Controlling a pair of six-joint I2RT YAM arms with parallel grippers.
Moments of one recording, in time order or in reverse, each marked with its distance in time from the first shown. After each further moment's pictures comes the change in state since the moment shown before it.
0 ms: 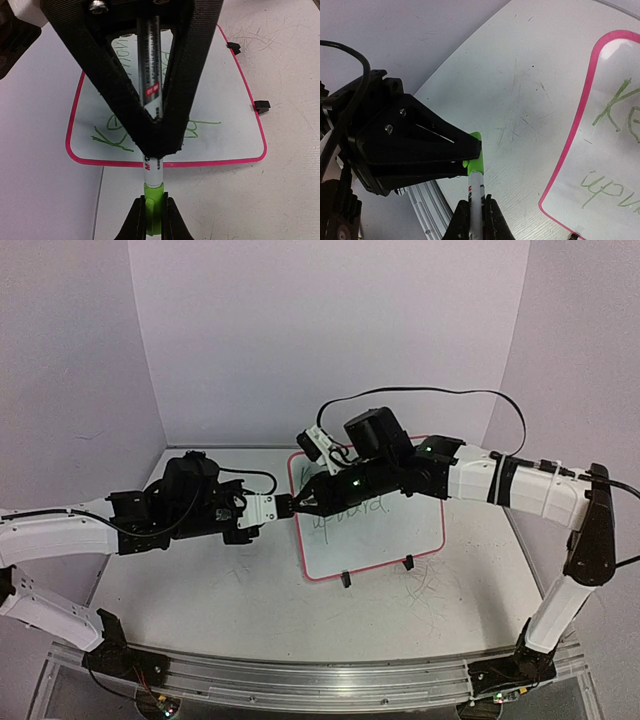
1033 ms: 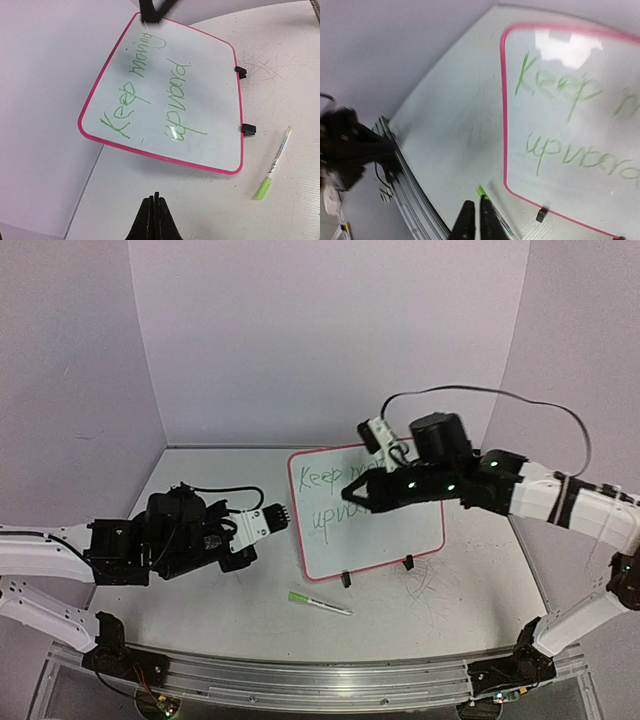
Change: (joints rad) left arm -0.254 -0.149 -0.101 0.005 -0.350 -0.286; right arm -0.079 -0.339 -0.299 0.084 0.111 0.025
